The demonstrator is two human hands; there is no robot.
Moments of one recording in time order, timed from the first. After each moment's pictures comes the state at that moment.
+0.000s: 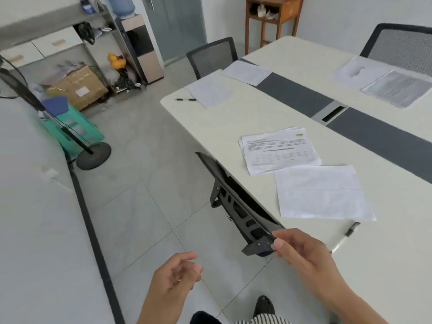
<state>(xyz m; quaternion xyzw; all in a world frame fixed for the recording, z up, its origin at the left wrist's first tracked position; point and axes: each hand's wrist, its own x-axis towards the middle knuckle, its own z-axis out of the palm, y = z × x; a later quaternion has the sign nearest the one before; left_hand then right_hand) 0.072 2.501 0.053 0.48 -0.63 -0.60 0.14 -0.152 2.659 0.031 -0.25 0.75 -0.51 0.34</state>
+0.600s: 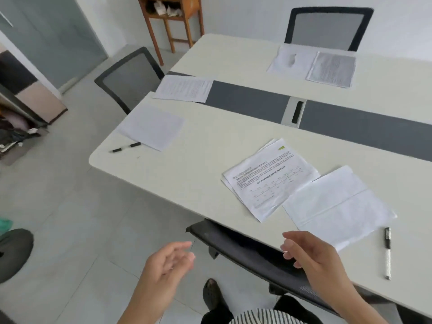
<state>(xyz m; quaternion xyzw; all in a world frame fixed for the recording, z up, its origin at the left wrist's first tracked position) -0.103 2.168 0.055 0.31 -0.74 -0.60 -0.07 -0.215 2.441 0.014 0.02 0.80 -0.55 0.22</state>
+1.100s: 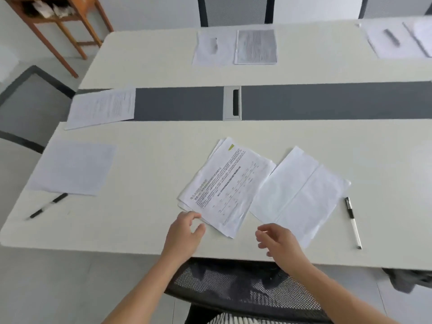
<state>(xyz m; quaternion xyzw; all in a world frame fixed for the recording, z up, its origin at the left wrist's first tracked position) -0.317 2.189 -0.053 0.11 -0.91 -0.37 -0.18 -0.287 2.436 -0.066 0.19 0.80 -0.50 0.28</state>
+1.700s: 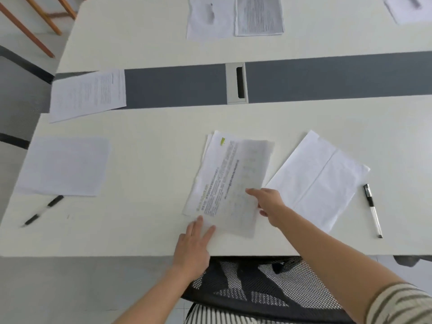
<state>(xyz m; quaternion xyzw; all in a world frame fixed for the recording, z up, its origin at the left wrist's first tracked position) -0.305 2.151 -0.131 -0.12 -0.94 -0.04 -0.33 -0.400 2.374 -0.112 0.42 0.63 -0.59 0.27</state>
